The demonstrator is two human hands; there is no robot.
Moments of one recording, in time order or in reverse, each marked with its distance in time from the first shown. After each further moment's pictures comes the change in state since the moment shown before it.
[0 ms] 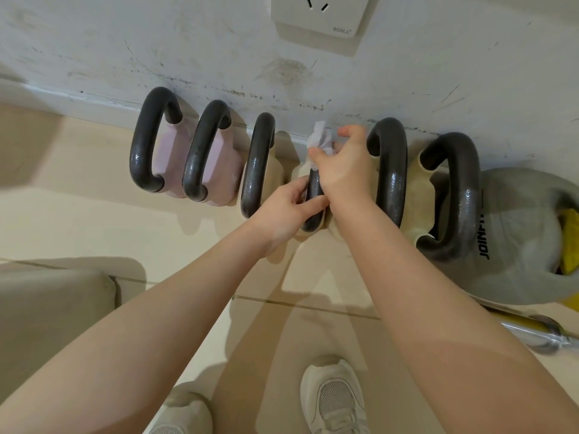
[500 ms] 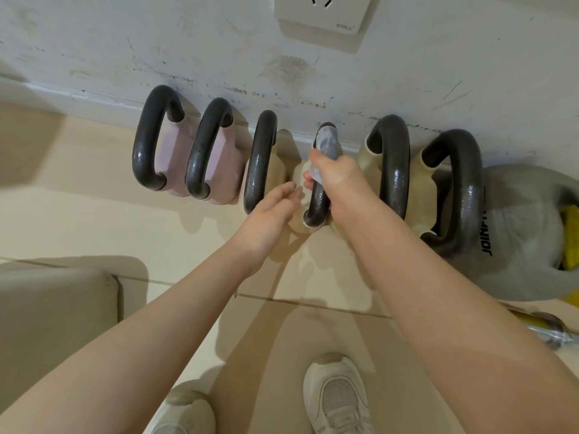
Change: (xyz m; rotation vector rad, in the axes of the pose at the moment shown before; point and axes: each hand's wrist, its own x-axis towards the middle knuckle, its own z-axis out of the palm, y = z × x) left_hand -0.022 -0.016 -0.012 -0.124 0.147 -0.180; right_hand -0.008 0.003 0.006 0.321 -0.192 0.371
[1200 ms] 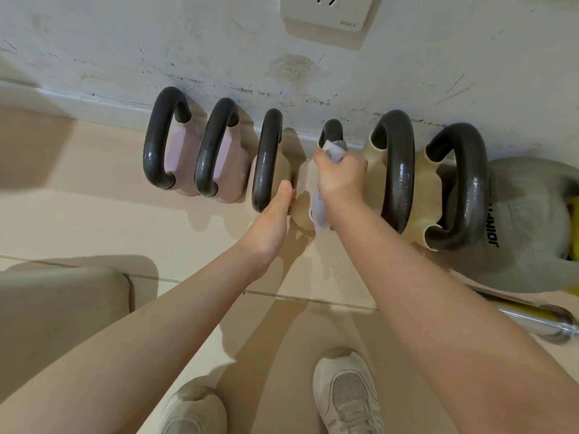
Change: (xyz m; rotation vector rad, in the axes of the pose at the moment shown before) left_hand -0.013 0.000 0.001 0.032 0.035 -0.056; right_hand 0.018 0.022 0.014 -0.114 0.260 -0.172
